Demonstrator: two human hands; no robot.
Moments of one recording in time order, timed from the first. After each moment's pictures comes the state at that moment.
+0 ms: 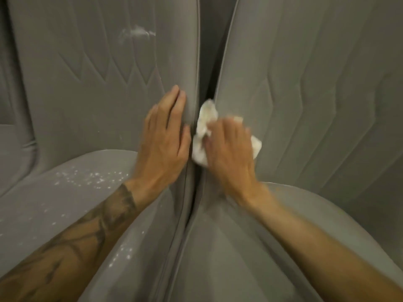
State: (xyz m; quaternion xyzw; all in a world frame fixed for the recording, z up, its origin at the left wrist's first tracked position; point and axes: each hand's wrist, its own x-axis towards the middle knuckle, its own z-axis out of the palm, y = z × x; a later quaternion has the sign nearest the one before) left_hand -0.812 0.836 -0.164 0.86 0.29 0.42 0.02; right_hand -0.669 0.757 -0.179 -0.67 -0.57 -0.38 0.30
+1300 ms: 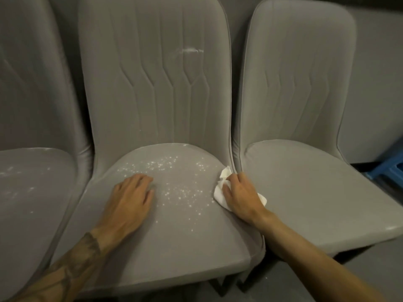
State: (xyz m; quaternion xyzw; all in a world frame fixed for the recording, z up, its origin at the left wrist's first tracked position) left_hand -1.142 0.882 -0.225 0.95 0.26 0.12 0.12; right_hand -0.923 0.672 -0.238 -0.90 -0.38 0.00 0.20
